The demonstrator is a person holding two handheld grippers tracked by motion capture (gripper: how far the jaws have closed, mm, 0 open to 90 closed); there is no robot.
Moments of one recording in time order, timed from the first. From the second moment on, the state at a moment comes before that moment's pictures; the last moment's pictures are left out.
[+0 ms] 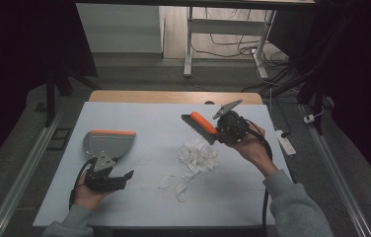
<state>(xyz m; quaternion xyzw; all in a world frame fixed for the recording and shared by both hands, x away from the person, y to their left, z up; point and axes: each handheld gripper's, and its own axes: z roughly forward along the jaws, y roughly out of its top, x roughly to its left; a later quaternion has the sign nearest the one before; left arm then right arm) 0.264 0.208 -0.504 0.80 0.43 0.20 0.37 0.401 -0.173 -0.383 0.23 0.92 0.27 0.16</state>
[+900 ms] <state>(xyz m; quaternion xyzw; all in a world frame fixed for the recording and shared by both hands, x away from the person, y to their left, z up) 0.263 0.212 -0.504 0.79 0.44 0.20 0.37 0.319 -0.091 -0.444 0.16 0.95 0.24 -0.08</state>
